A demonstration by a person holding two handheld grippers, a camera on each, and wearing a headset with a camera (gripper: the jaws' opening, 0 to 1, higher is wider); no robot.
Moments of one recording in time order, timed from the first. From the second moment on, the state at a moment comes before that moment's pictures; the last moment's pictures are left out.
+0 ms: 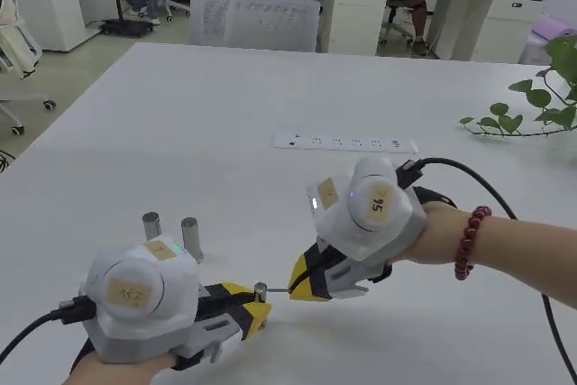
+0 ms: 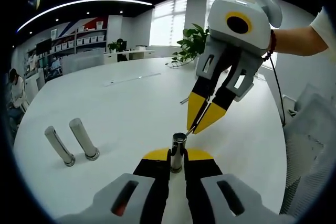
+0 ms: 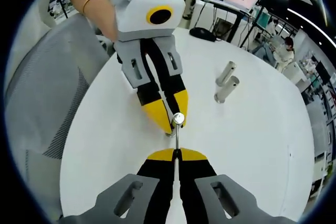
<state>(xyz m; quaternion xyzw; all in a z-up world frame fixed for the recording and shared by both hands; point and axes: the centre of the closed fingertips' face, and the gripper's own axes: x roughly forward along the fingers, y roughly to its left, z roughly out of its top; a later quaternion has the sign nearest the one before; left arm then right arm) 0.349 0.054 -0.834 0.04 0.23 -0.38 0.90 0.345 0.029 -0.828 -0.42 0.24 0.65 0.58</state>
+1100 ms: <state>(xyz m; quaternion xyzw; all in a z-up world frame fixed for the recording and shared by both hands) 0.348 0.052 -0.835 0.05 0.23 -0.38 0.89 0.344 0.033 -0.823 -0.46 0.23 0.65 0.56</state>
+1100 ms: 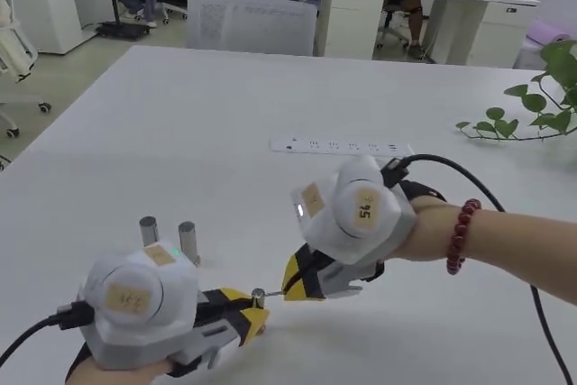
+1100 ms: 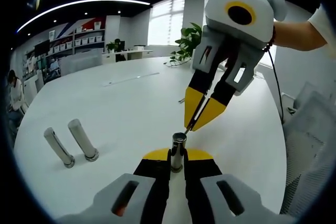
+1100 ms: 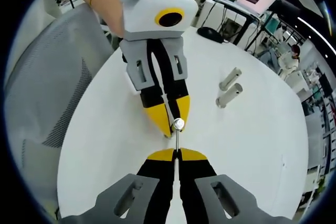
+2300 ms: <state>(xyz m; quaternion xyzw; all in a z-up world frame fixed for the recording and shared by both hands) 0.345 0.047 -0.835 0.07 0.22 -0.40 0.89 0.338 0.040 -0.822 -0.43 0.21 0.67 0.56</state>
